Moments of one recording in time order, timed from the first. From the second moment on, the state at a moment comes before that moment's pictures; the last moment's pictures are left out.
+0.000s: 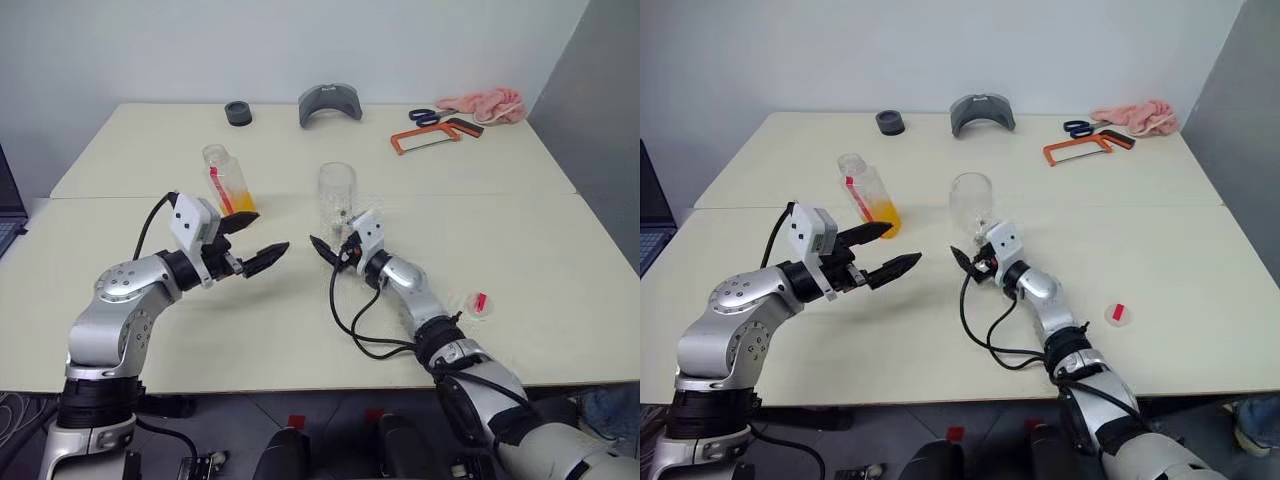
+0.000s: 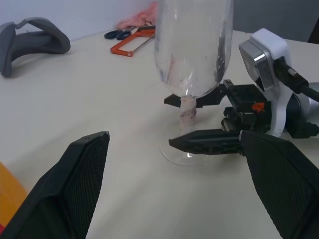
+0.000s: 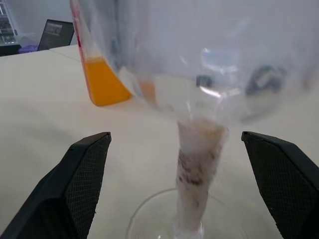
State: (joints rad) left arm -0.32 0.63 0.16 -0.17 -0.47 0.45 -0.82; right arm -0.78 0.03 0.07 0.93 0.04 -0.35 0.52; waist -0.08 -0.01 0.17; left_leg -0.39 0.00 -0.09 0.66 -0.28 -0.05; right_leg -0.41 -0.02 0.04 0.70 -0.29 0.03
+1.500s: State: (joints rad) left arm -0.53 0.50 0.23 0.42 -0.28 0.14 -0.58; right arm -0.29 -0.42 0.13 -0.46 0.41 0.48 0.77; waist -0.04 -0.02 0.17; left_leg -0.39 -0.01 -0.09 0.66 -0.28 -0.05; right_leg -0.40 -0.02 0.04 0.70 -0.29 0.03
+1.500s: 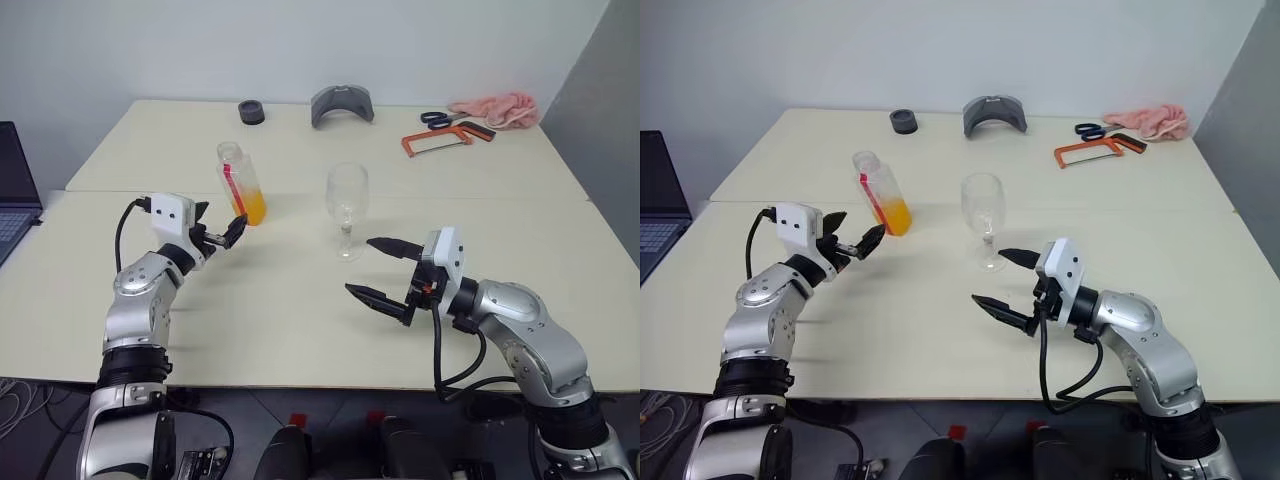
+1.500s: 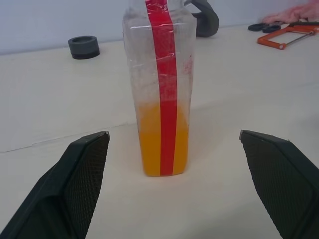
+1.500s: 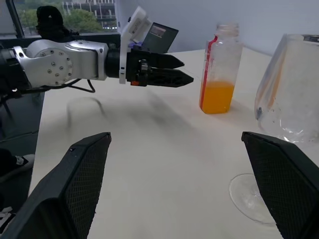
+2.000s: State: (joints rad) left arm -0.77 0.50 0.17 0.75 -0.21 0.03 -0.61; right arm -0.30 -0.43 0.14 -0.47 0.41 0.49 0.74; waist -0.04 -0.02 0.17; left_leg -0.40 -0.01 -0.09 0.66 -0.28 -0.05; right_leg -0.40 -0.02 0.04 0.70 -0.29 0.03
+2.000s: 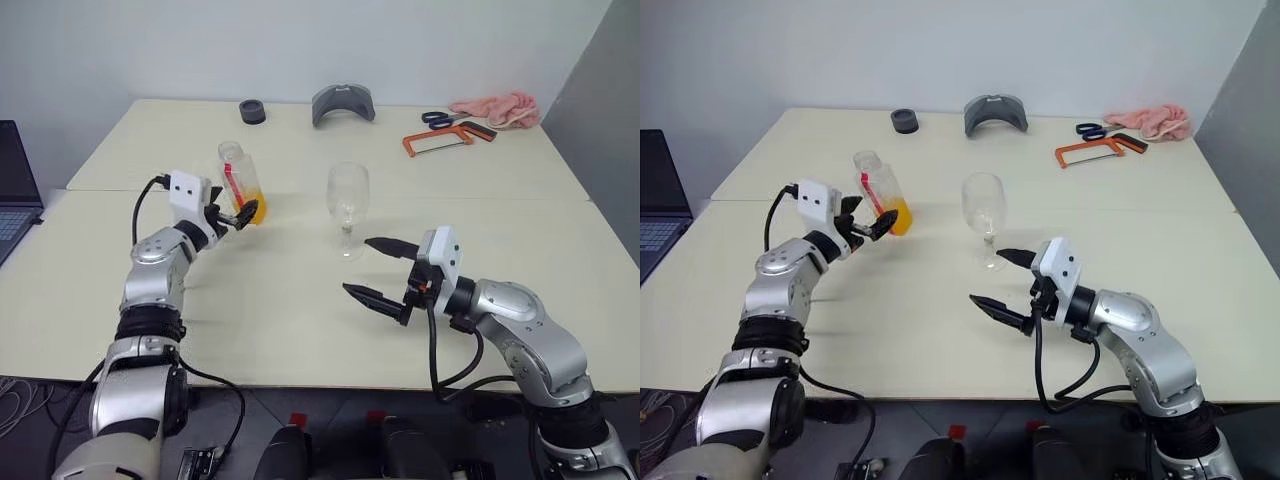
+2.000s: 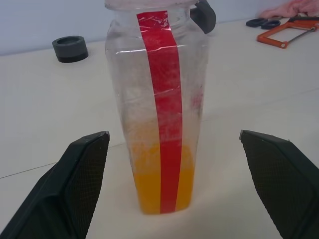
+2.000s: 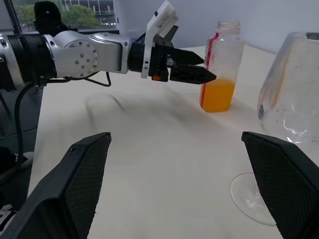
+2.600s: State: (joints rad) left arm -0.96 0.47 0.17 1.07 -0.17 -0.09 -0.56; right arm -0.33 -0.42 0.14 -0.47 0.41 0.49 0.74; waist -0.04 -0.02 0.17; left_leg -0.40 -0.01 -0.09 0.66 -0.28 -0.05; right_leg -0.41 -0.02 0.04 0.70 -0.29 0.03
